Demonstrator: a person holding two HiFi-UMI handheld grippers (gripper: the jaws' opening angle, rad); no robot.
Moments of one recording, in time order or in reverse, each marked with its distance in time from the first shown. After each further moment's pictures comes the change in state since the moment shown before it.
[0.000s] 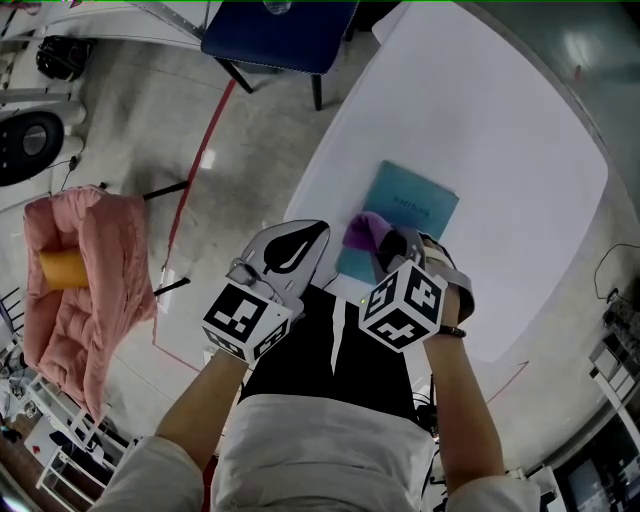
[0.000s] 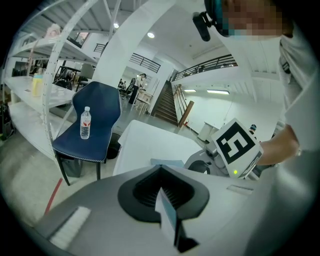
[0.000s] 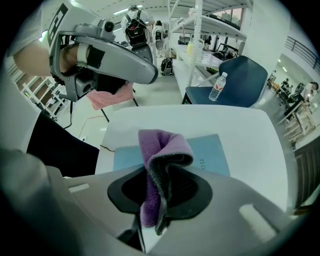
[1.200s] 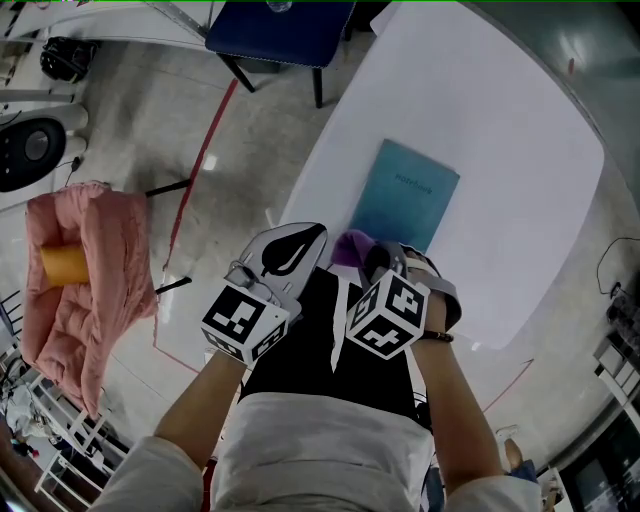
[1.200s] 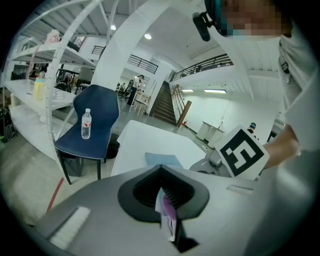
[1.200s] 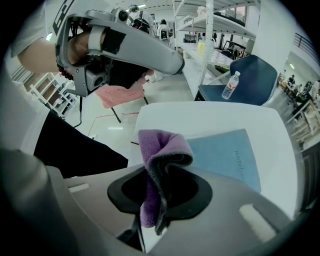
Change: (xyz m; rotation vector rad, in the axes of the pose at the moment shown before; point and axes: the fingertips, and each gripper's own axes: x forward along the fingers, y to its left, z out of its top) left arm -0.032 -0.022 -0.020 0.028 -0.009 -0.005; right arm 0.001 0.073 -0.011 -0.023 0.011 0.071
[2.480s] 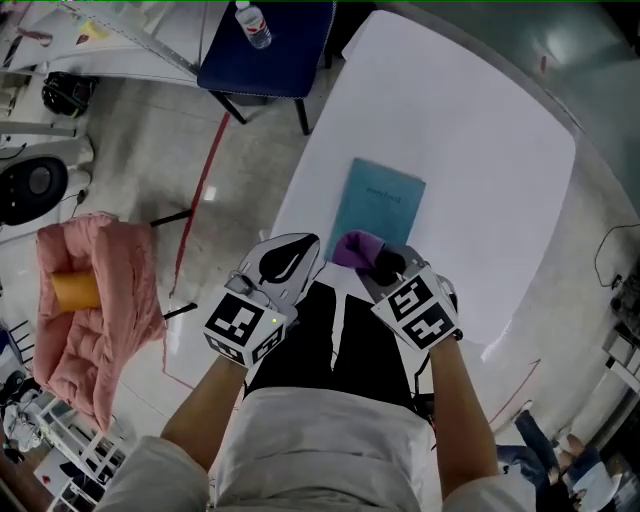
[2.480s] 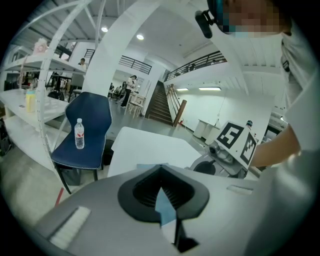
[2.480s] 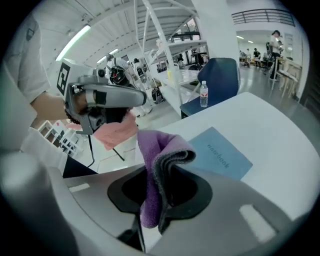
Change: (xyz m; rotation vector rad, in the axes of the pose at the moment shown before) left arm 0.001 -0.024 0.033 0.061 0.003 -0.020; right arm -0.059 -0.027 0.004 0.345 -0.350 0.094
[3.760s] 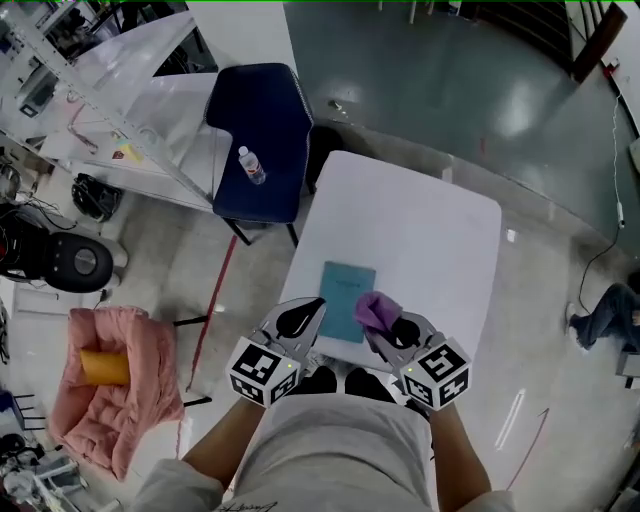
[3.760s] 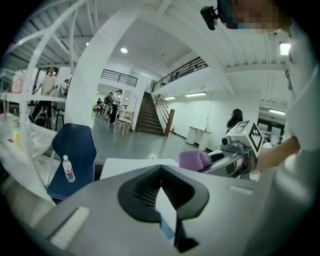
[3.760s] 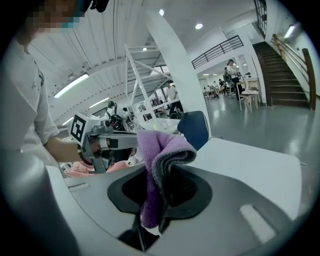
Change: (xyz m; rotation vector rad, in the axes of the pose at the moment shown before) left arm -0.026 -0.100 0.138 0.130 -0.112 -0.068; right arm -0.213 0.002 0.069 0.193 -0.529 -0.112
